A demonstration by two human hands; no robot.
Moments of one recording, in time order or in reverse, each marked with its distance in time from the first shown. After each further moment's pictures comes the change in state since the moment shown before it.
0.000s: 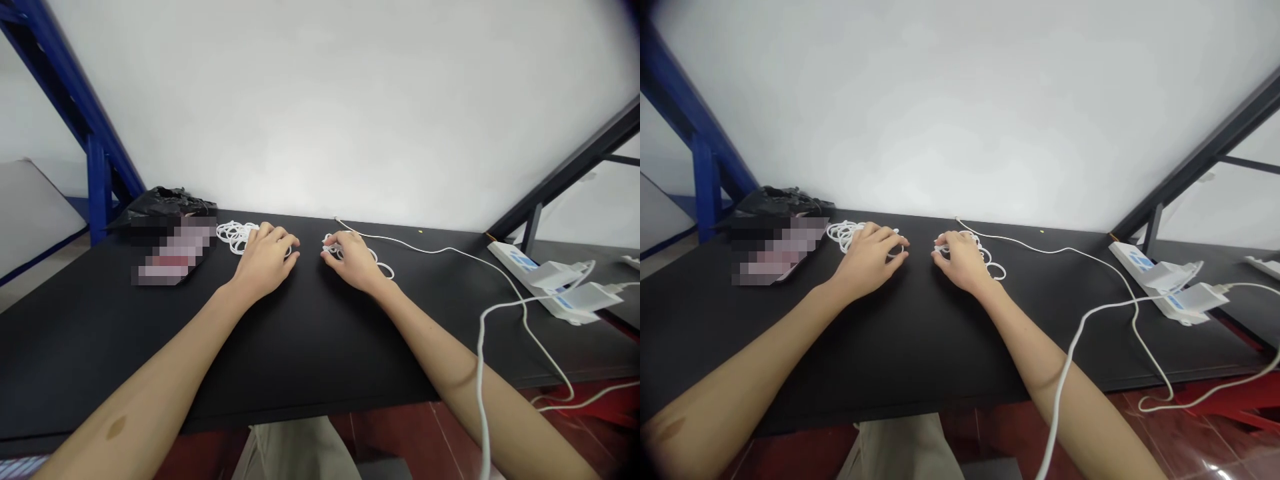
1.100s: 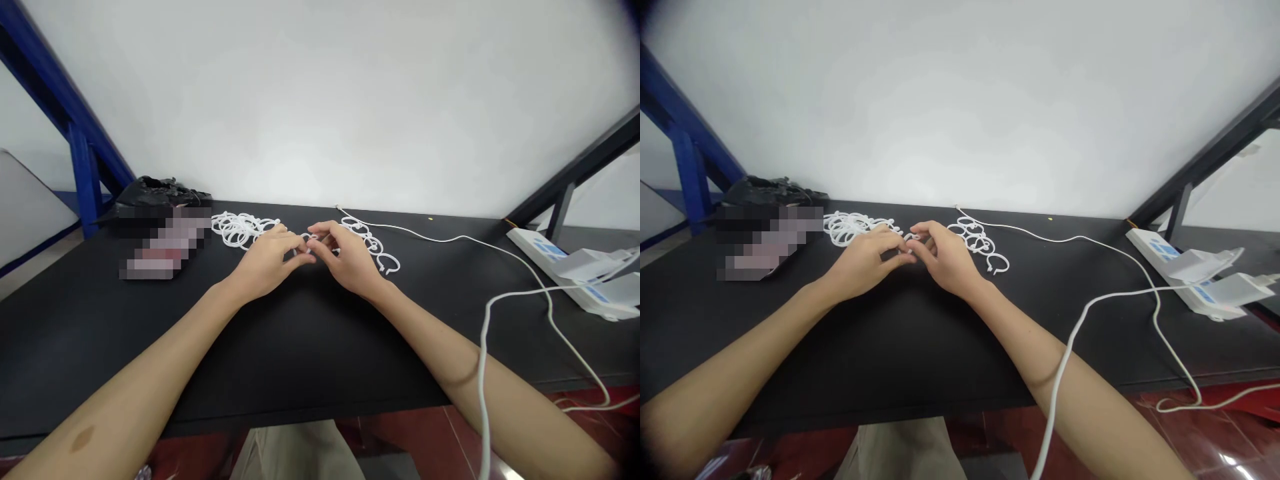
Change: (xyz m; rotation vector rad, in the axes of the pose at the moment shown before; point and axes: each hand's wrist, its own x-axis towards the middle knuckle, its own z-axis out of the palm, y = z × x) left_hand 0.001 0.017 -0.006 -0.362 -0.096 0.044; right_hand -0.011 -0.031 -0.001 0.482 0.013 -0.019
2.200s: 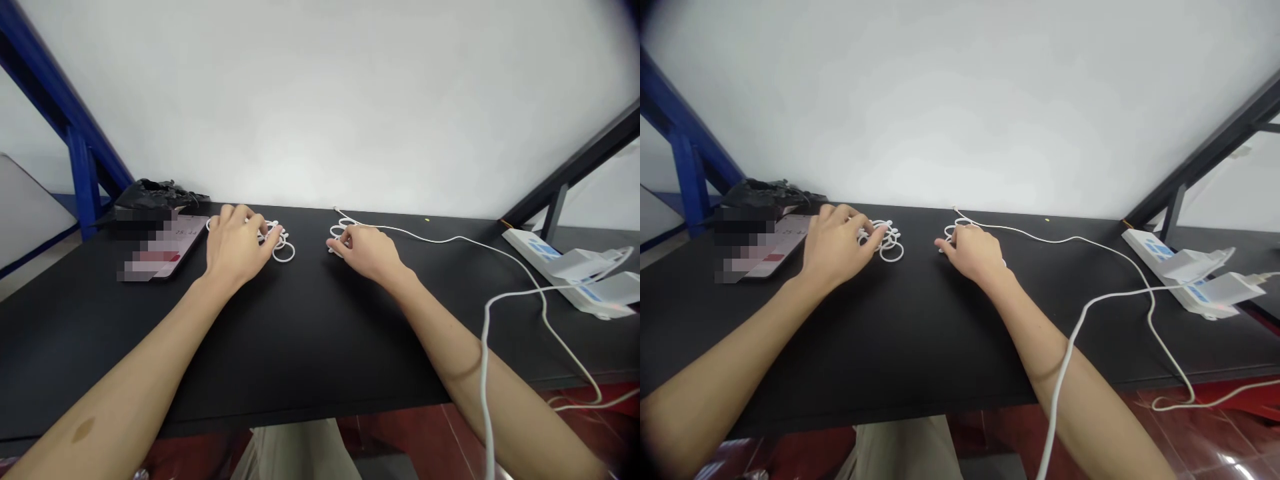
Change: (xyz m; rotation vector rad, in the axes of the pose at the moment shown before) left_hand -0.001 -0.018 -0.013 0.557 0.229 -0.340; right_hand 0.010 0.013 -0.039 -0.749 -0.119 0.337
